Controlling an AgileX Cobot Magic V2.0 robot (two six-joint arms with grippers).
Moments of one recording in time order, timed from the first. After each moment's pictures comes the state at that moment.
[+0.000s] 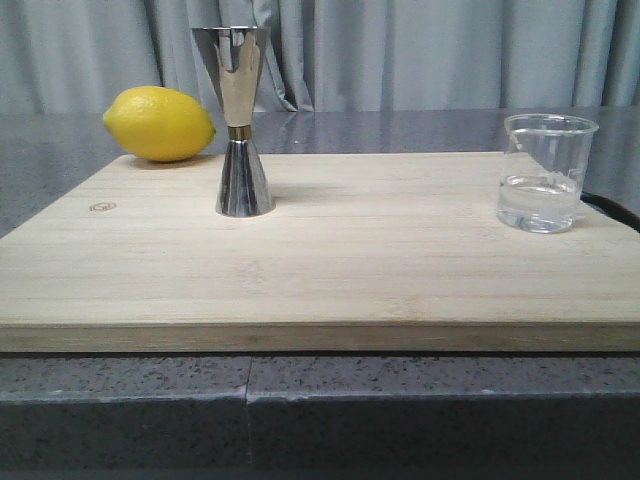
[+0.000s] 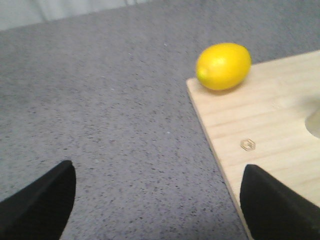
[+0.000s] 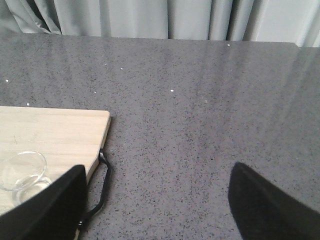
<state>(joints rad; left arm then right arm) -0.08 0.73 -0.77 -0.28 0.67 0.43 0.02 0.46 -0.65 -0.07 0.57 0.02</state>
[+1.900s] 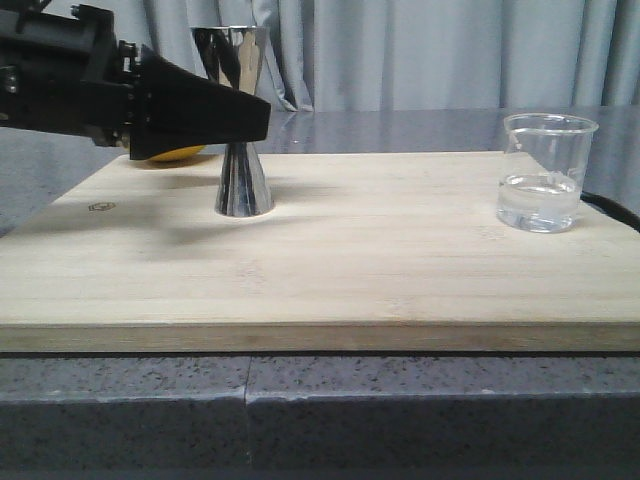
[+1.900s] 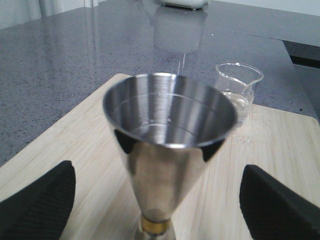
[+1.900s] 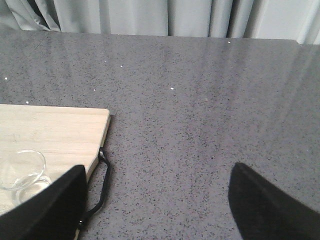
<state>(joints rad) -0.23 1.74 -0.90 -1.77 1.16 2.27 0.02 0.46 -0.65 -0.07 0.57 0.02</state>
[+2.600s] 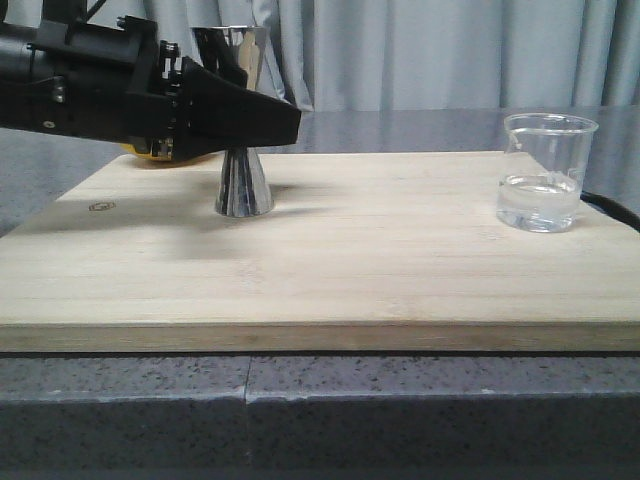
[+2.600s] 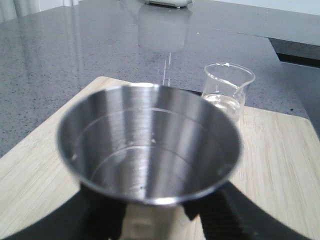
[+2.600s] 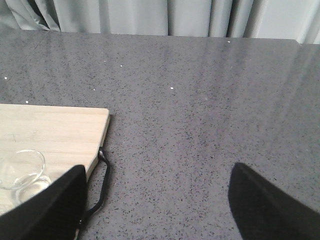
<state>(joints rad) -0.28 1.79 -0.94 -1.77 1.16 2.27 0.02 0.46 -0.65 -0.07 0.57 0.02</state>
